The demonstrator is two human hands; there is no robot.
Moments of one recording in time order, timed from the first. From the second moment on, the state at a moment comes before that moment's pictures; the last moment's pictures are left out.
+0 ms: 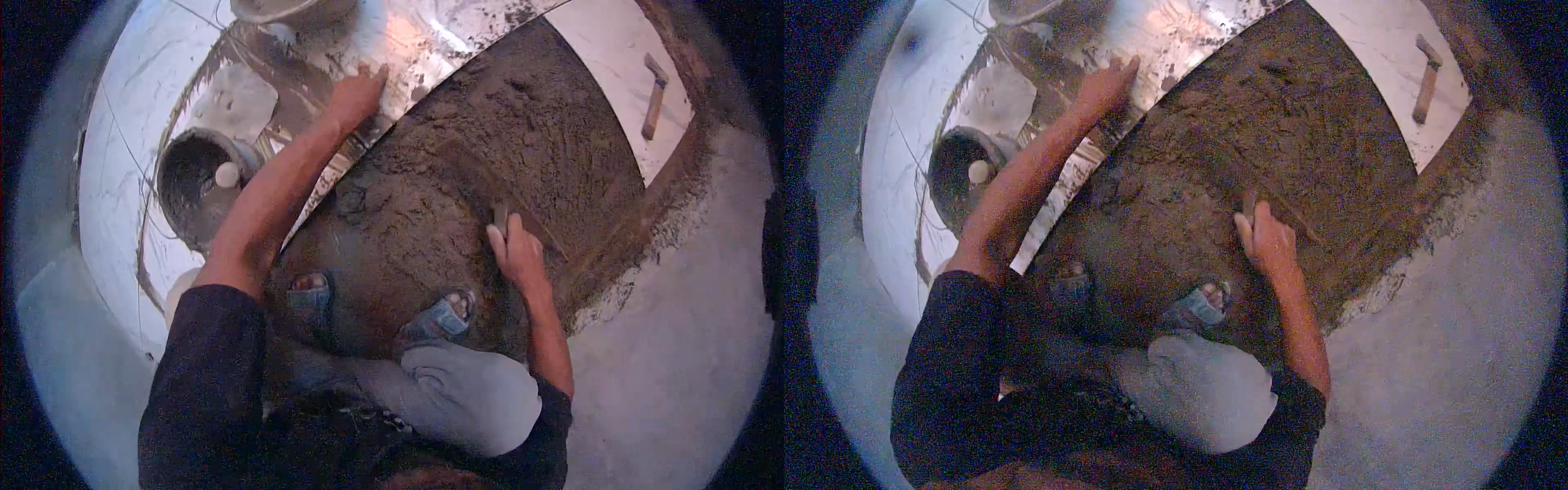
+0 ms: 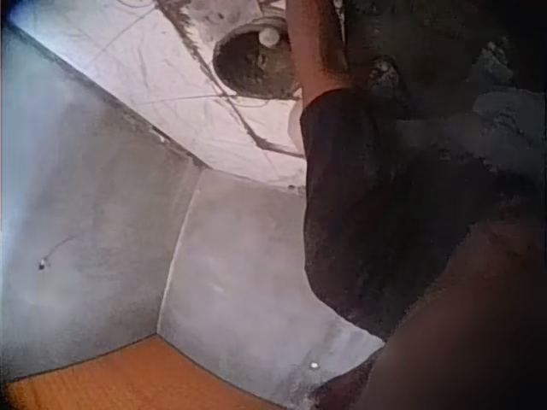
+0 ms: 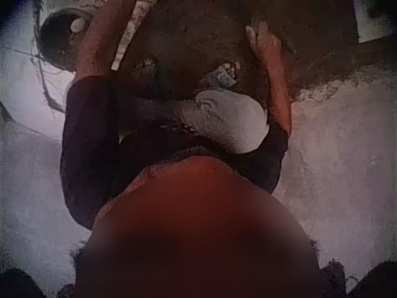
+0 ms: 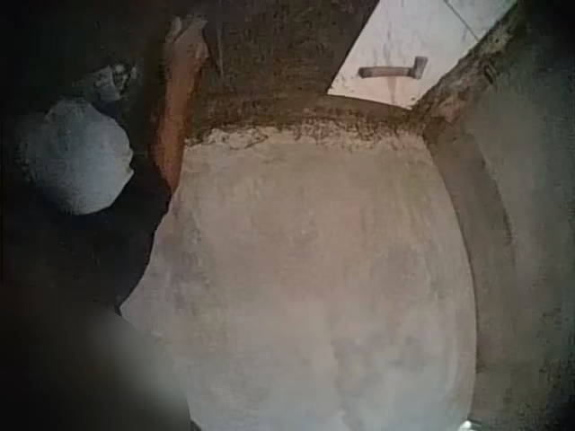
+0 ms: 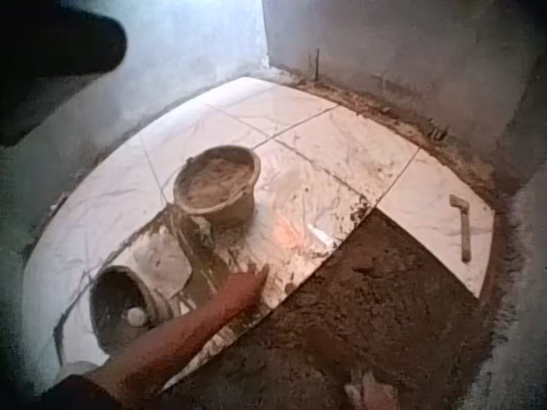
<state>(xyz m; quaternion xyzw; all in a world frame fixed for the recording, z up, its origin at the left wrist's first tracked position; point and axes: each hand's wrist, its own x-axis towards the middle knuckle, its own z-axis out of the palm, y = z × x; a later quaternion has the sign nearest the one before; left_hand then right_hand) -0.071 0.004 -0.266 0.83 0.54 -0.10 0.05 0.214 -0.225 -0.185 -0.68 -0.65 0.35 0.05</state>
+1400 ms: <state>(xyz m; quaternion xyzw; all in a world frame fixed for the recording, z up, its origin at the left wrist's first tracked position) -0.068 0.009 -0.266 0.84 0.52 -0.11 0.06 0.263 -0.169 -0.225 -0.61 -0.59 0.53 0.00</state>
